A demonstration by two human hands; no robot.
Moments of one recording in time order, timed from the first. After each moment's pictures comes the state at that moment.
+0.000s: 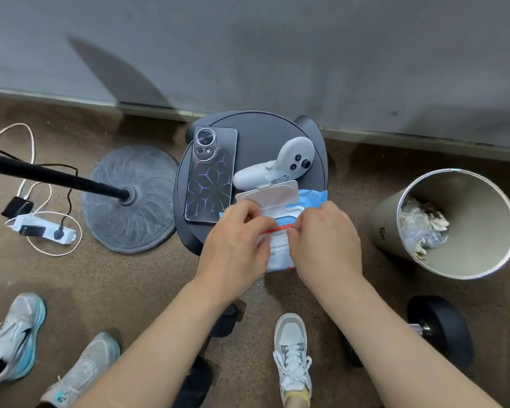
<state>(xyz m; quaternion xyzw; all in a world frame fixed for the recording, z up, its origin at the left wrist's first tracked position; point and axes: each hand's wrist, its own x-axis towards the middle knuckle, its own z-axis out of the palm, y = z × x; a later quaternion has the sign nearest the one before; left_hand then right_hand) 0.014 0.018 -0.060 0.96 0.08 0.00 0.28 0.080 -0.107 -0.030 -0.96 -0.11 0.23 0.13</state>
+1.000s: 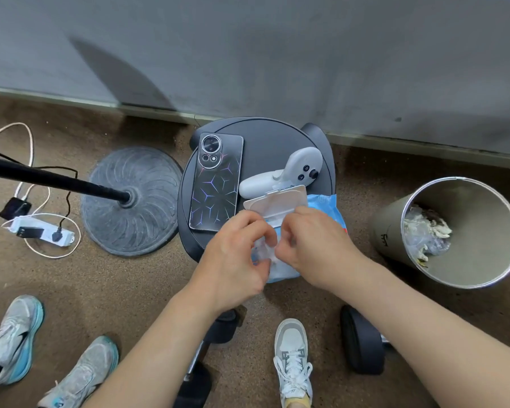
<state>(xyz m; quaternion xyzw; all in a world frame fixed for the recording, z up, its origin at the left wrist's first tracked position) 0.014 0.032 -0.047 0.92 0.08 -0.06 0.39 0.103 -0.096 -0.029 -0.88 -0.31 0.31 0.15</state>
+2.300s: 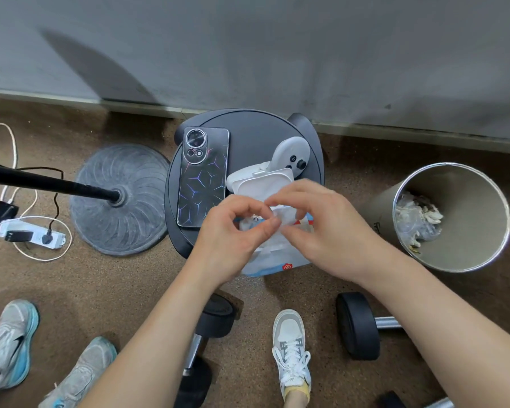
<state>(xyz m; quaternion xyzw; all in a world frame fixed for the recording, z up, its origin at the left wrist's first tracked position) 0.041 0.025 -0.033 0.79 0.24 -0.07 0.56 0.117 -0.124 -0.029 -0.83 -0.29 0.26 0.40</state>
